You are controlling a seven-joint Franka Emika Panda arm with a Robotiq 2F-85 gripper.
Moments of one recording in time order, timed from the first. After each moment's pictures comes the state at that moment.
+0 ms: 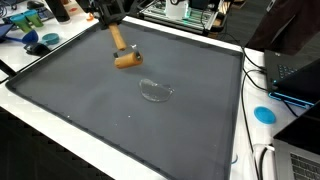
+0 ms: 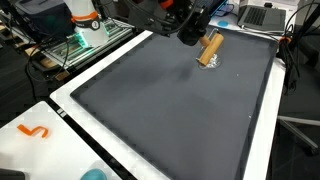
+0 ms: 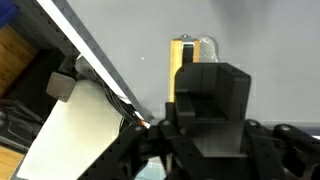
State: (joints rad) arm -0.13 0.12 -0.03 -2.14 0.91 2.31 -2.18
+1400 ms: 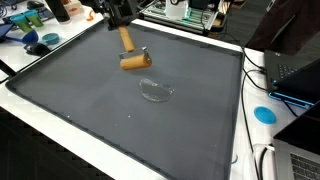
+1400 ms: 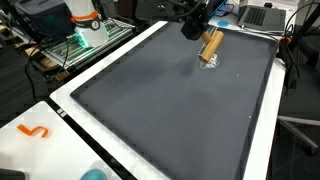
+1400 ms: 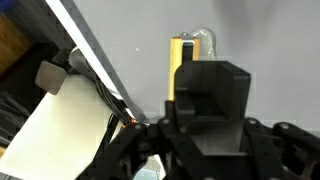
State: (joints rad) arm -0.07 0.08 -0.02 -2.18 0.88 2.39 -2.18
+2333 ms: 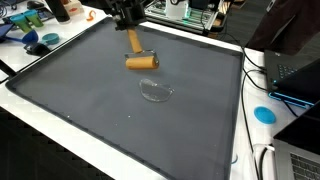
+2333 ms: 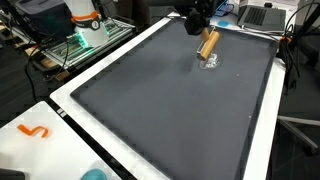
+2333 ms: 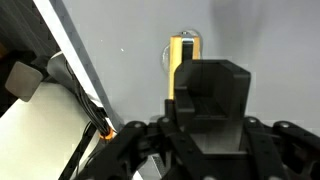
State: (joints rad) arm -0.02 0.07 0.01 -2.18 0.66 2.41 -2.01
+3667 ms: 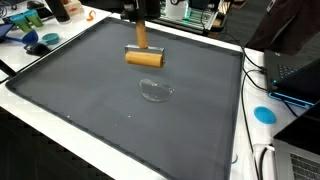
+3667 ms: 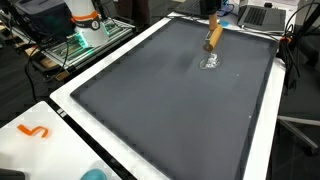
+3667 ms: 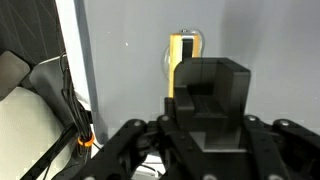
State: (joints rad) arm 0.05 0.07 0.08 -2.04 0.18 2.34 -1.65
